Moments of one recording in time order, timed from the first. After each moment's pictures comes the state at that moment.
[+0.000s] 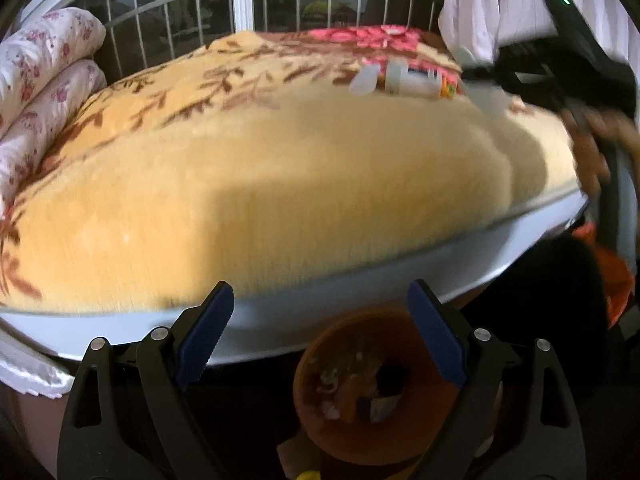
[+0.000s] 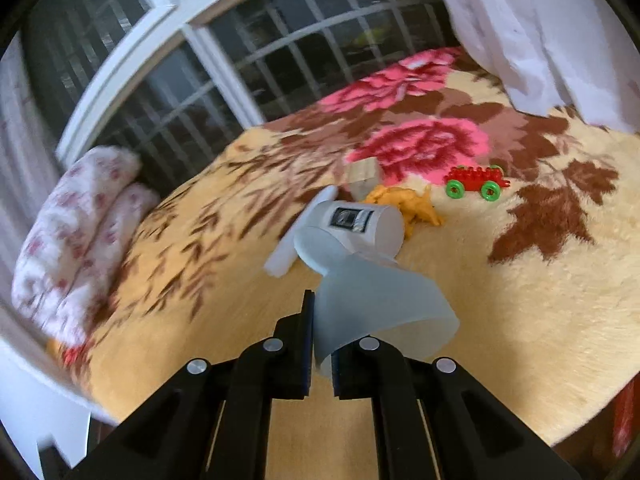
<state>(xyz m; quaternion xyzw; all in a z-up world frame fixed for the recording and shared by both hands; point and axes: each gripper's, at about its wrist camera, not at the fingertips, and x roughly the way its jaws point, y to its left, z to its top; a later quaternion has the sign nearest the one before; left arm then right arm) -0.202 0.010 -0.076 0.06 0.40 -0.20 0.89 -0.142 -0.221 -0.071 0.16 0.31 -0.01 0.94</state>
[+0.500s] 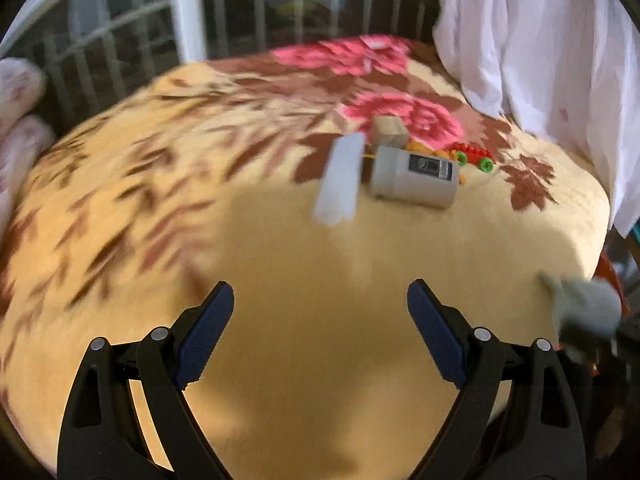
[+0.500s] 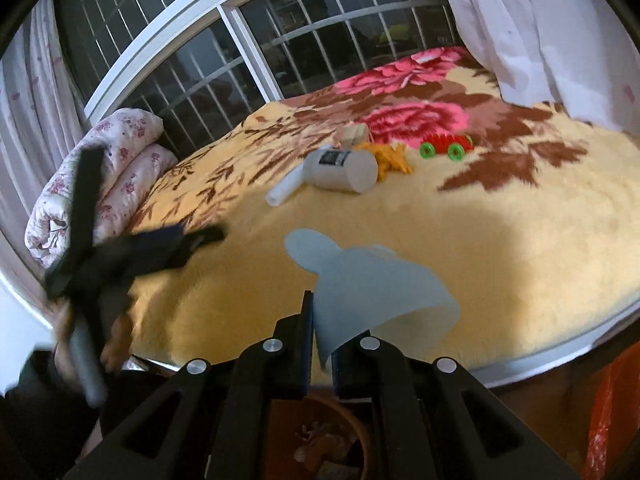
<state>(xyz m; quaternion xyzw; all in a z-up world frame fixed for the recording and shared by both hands) -0.041 -0.097 -0.036 0.09 0.42 -0.25 0.87 -0.220 -0.234 -0.093 0.12 0.33 0.01 0.94</state>
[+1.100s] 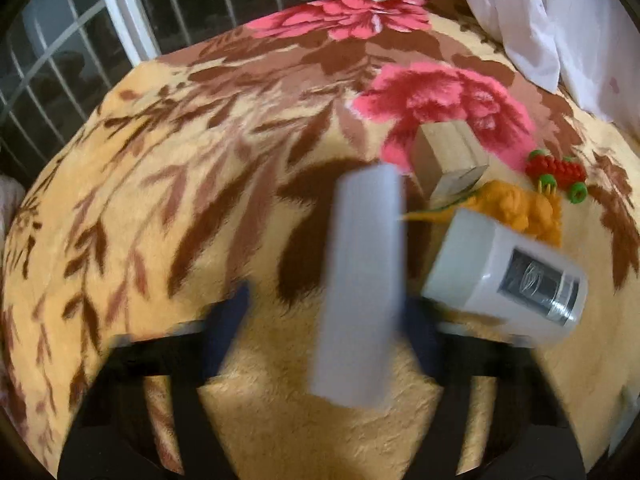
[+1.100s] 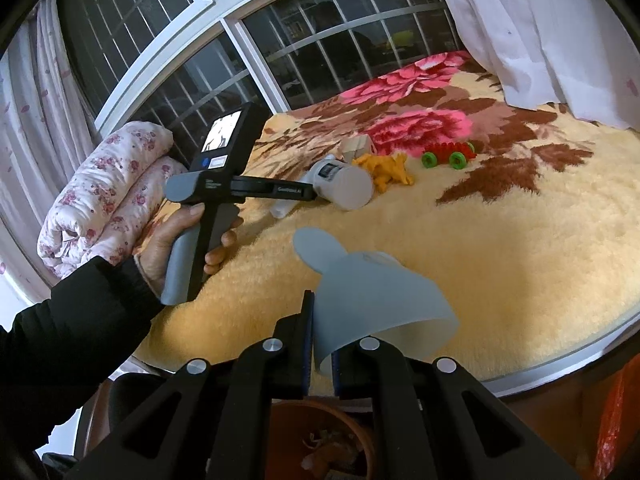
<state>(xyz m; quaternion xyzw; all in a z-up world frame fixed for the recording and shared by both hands) 0.071 -0.167 -0.074 0.17 0.46 -0.22 0.84 -0.219 -0.245 -0.090 0.13 0.31 0.03 0.94</state>
